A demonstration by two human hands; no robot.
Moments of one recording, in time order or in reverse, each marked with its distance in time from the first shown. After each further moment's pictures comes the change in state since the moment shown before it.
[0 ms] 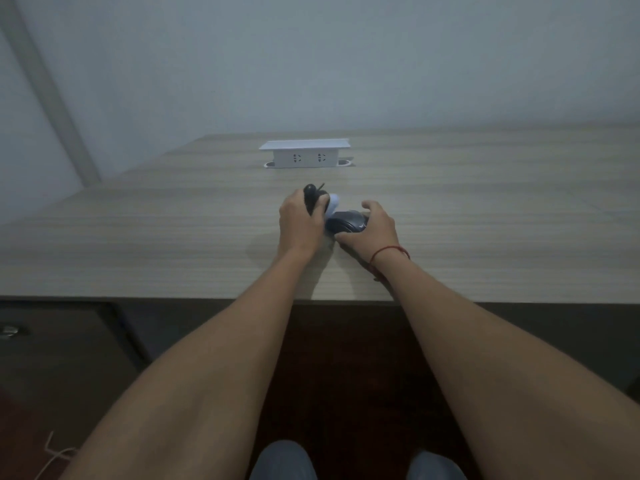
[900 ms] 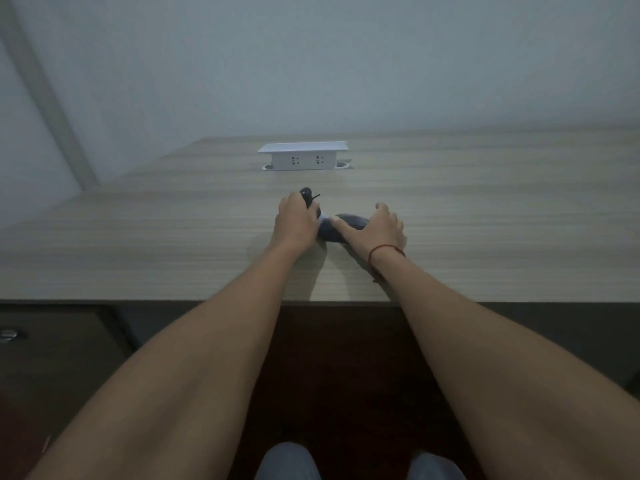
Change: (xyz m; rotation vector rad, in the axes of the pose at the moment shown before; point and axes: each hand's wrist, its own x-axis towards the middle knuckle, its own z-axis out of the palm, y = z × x) left_hand 0.008 0.012 -0.012 0.167 -0.126 -0.136; right_hand 0.003 -0.002 0.002 -0.288 0.183 0.054
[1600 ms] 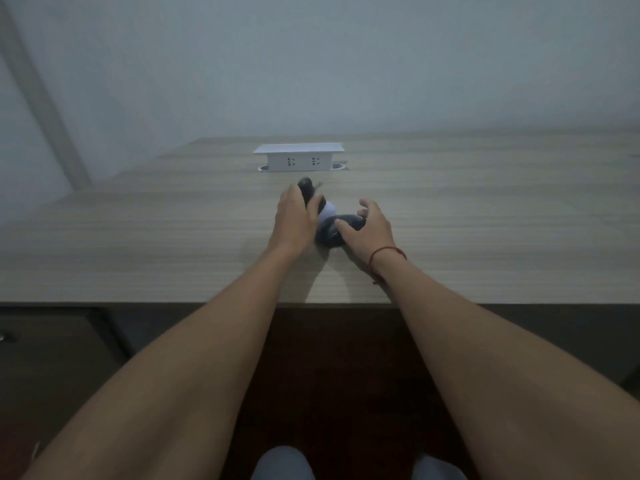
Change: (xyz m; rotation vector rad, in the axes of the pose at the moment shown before) left_hand -0.002 0.001 0.003 -0.153 0.021 0.092; right_hand 0.002 0.004 0.002 0.409 -0.148 -0.035
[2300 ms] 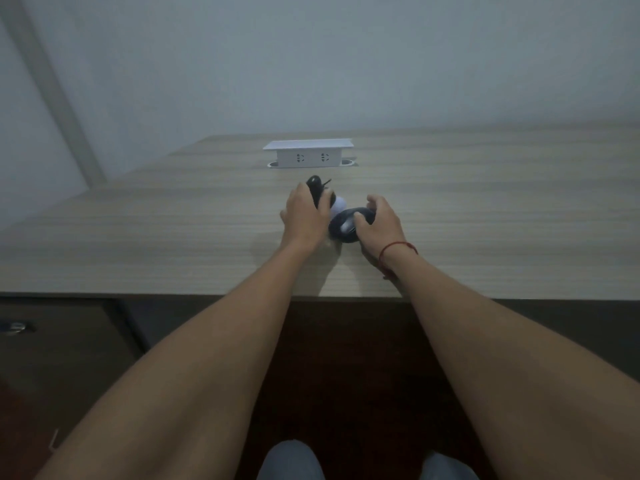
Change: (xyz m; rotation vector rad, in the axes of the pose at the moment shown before) left_hand -0.010 0.005 0.000 0.099 0.044 -0.053; right_hand 0.001 -0.002 -0.003 -0.104 0.001 -0.056
